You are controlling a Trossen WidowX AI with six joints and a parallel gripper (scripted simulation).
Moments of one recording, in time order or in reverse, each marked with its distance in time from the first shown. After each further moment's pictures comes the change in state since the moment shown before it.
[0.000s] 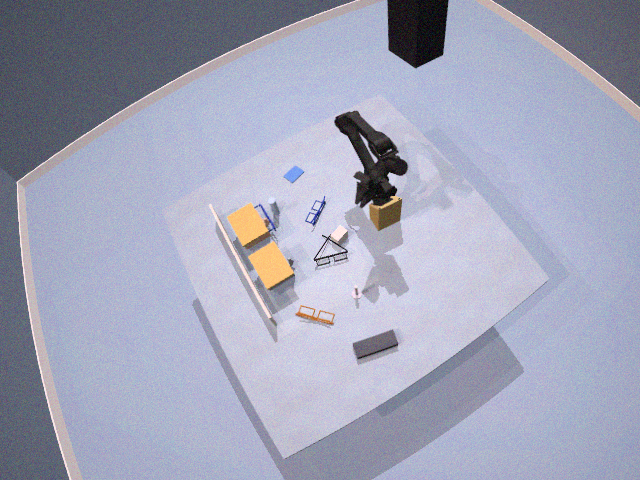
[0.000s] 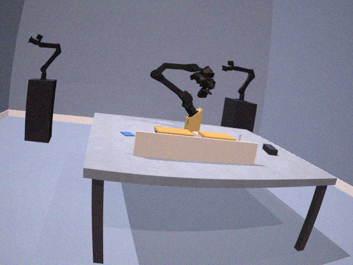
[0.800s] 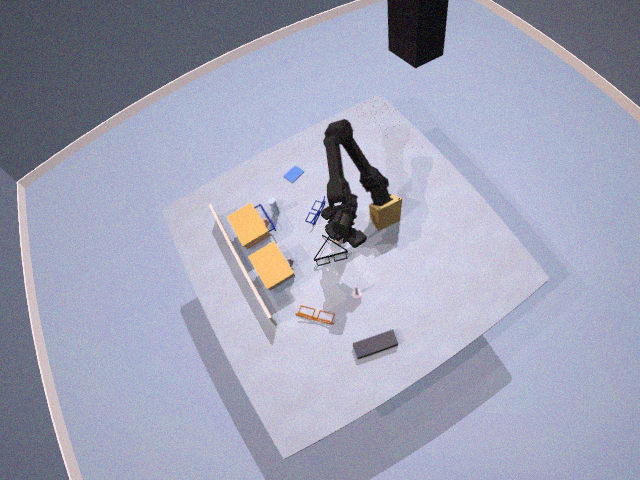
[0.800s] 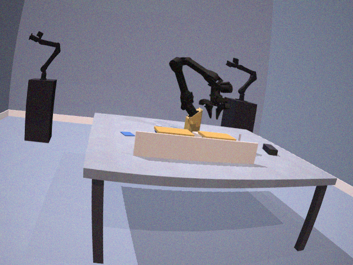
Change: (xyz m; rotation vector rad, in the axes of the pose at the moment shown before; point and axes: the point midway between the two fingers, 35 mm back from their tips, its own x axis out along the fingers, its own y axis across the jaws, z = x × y) arm 0.155 0.074 -0.039 1.452 0.837 0.505
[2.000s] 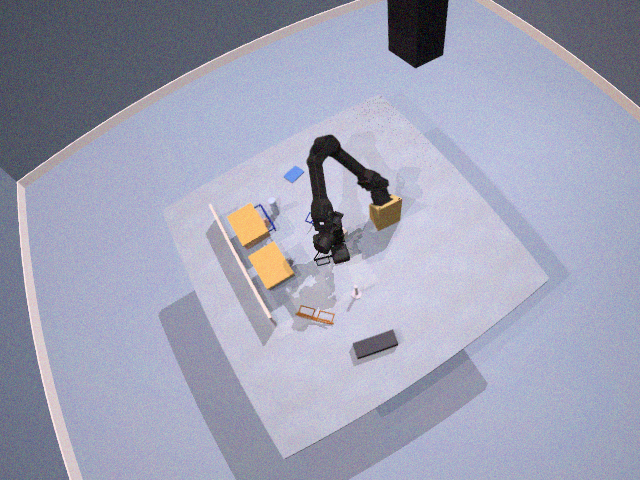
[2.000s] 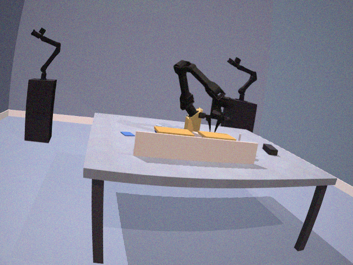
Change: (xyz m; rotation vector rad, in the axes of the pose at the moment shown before) arm 0.078 -0.003 0.002 0.502 0.270 -0.005
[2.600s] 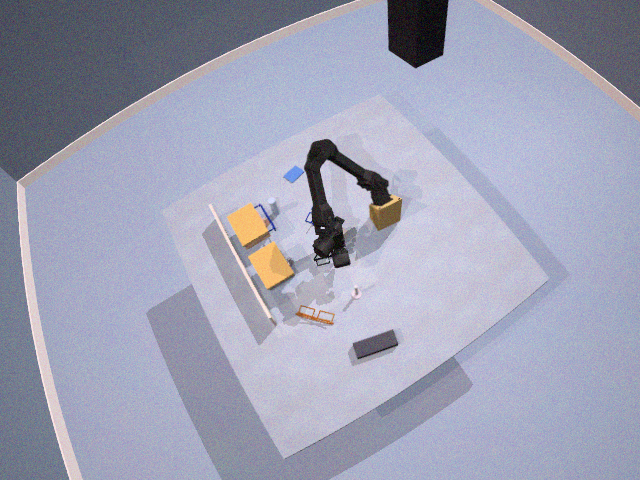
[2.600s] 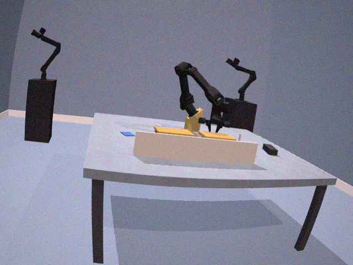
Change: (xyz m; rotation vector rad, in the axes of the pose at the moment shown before) arm 0.029 0.004 0.001 0.001 0.001 0.001
